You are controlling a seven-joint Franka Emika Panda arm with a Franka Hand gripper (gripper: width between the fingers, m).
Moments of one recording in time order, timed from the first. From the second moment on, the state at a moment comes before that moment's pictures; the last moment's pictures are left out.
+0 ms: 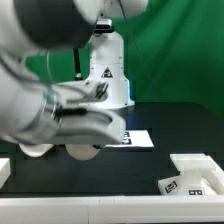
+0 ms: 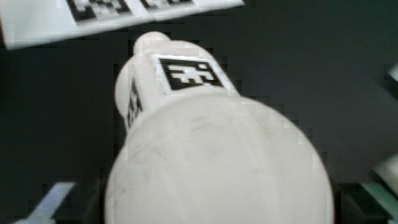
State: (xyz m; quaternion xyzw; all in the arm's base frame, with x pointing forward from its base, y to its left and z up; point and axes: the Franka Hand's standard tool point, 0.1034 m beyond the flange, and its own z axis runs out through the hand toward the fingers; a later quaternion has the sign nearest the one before) arm 0.585 -0.072 0.081 -0.90 0.19 0.36 0.18
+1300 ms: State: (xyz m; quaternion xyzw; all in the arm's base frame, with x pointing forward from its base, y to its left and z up) arm 0.641 0.018 0.174 -0.96 0.23 -0.11 0.11
